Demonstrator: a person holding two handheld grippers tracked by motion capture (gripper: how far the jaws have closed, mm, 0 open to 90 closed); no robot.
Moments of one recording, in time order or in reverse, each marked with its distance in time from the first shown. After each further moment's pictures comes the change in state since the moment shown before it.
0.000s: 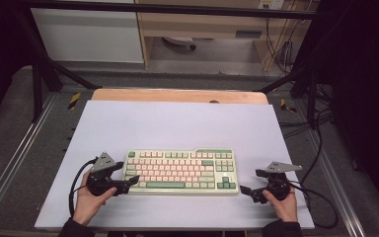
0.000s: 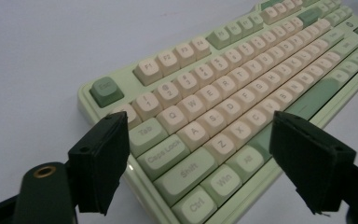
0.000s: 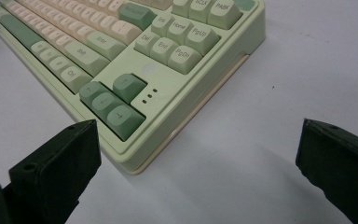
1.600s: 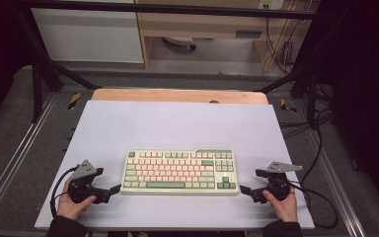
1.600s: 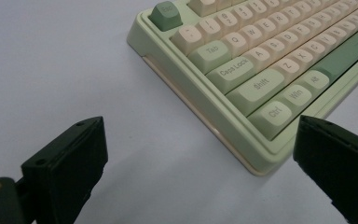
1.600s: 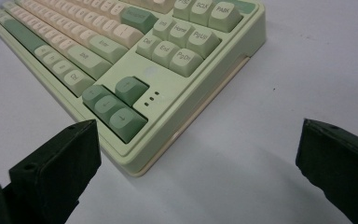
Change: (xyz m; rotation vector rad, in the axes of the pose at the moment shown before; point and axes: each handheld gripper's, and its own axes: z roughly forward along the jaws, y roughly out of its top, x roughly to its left) left arm 0.046 -0.050 -0.018 0.022 -0.001 -0.008; right arm 0.000 0.000 -0.001 -0.008 0.007 0.006
